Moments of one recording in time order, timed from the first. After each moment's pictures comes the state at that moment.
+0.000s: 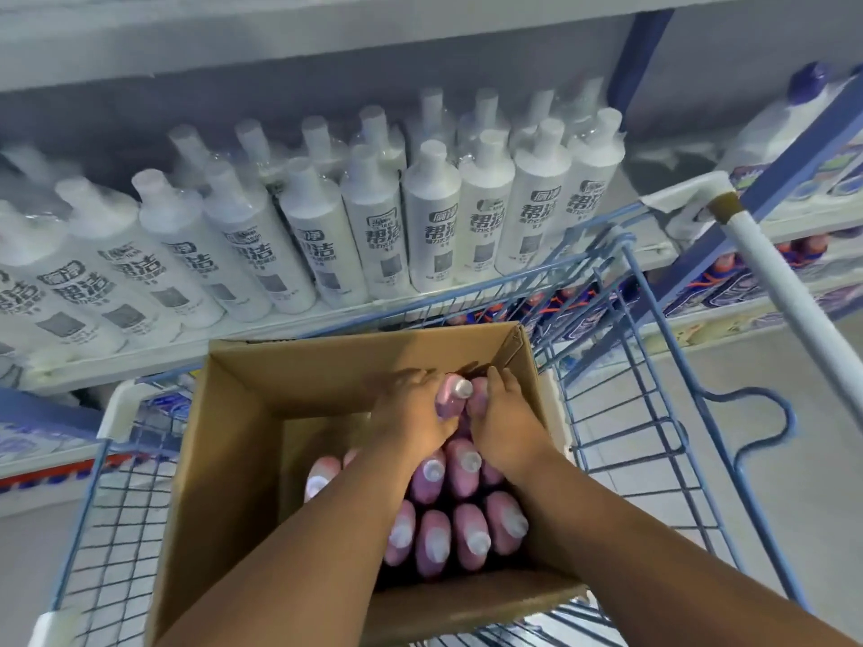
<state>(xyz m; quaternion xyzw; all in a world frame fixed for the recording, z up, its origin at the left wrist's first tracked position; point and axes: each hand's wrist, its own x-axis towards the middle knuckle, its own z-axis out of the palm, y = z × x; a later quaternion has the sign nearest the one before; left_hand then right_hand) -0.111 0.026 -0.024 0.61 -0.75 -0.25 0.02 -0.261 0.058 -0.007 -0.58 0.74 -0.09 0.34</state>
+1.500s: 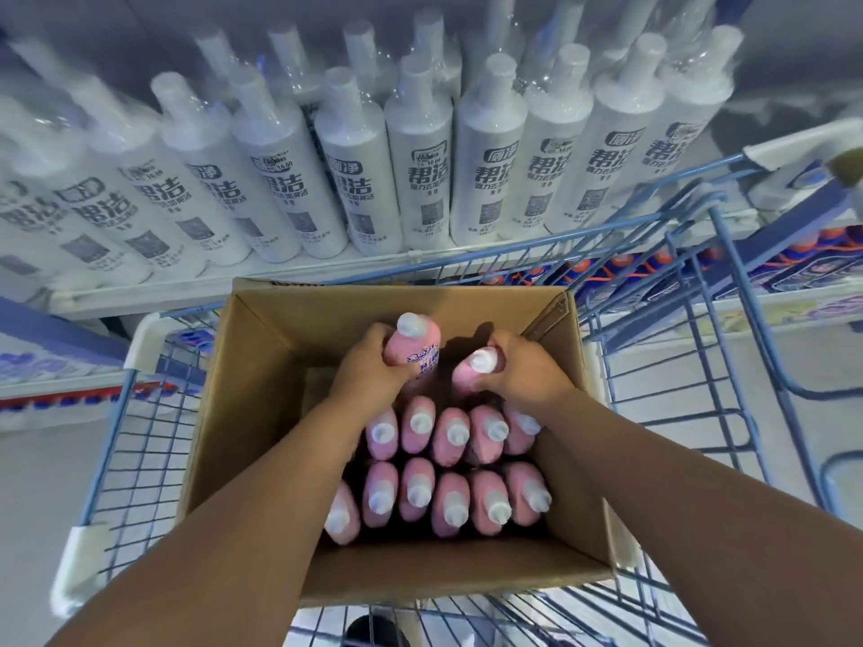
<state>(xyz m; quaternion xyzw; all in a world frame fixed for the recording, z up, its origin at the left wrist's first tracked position) -0.036 0.020 -0.039 0.72 -0.54 -0.40 0.17 -0.263 0.018 -0.038 -0.65 0.64 -0.12 0.40</state>
